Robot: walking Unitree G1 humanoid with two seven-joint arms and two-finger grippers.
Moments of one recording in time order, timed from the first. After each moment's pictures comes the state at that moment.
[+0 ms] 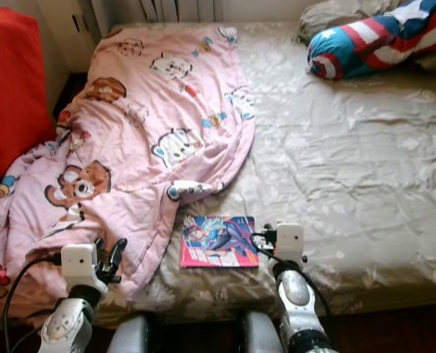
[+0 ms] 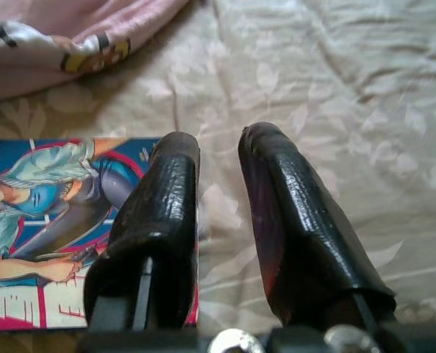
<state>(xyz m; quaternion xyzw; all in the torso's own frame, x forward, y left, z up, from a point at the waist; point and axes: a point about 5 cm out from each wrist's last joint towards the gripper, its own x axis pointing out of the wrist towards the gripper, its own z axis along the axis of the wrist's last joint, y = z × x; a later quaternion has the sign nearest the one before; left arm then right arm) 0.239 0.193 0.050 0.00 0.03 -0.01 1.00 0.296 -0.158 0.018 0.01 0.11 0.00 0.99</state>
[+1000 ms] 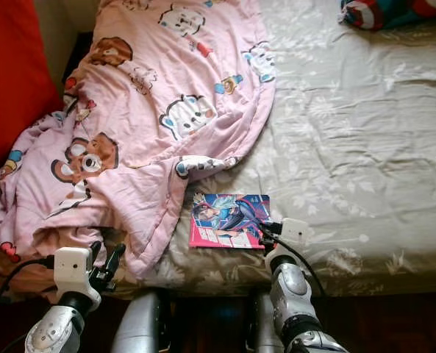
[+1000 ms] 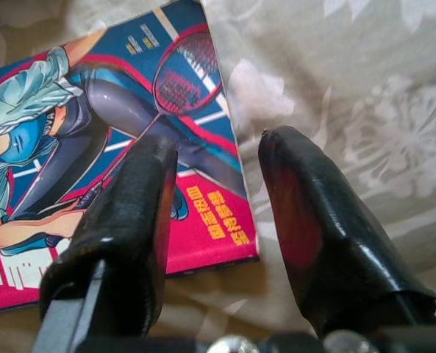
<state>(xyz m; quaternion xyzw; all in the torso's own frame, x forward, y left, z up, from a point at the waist) 0.224 0.195 0.070 0.02 0.04 -0.03 1.00 0.306 -0.159 0.013 0.16 0.16 -0.04 0.97</state>
